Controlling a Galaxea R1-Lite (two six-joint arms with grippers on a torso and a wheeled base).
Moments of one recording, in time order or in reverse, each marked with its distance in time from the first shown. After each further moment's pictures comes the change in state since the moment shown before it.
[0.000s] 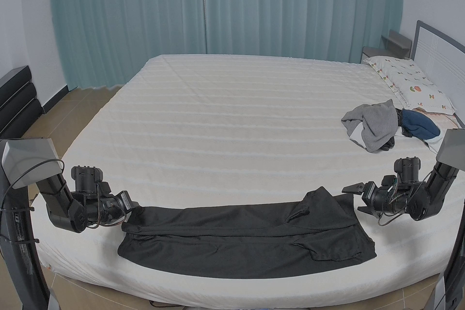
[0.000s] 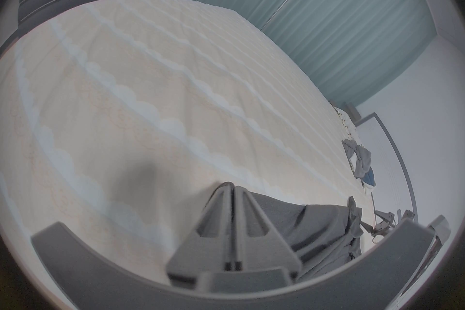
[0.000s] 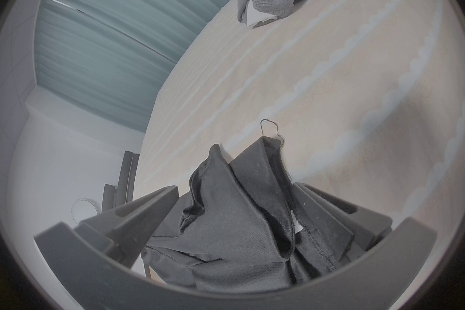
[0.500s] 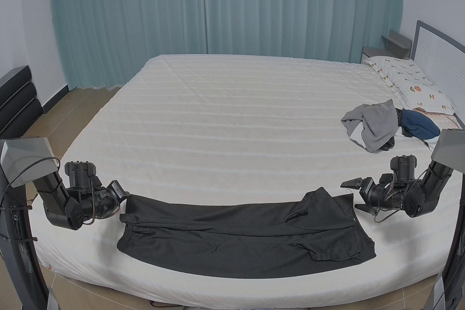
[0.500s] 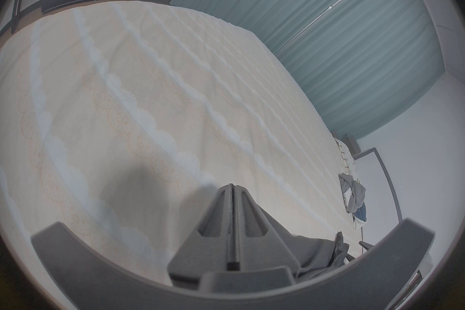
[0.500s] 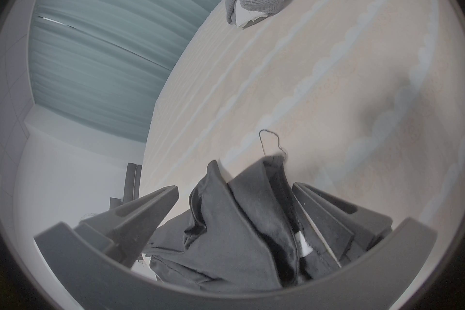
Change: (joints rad) left arm 0.039 0.004 -0.018 -0.086 0.041 -0.166; right arm 0.000 0.060 -0.093 0.006 -0.013 0.092
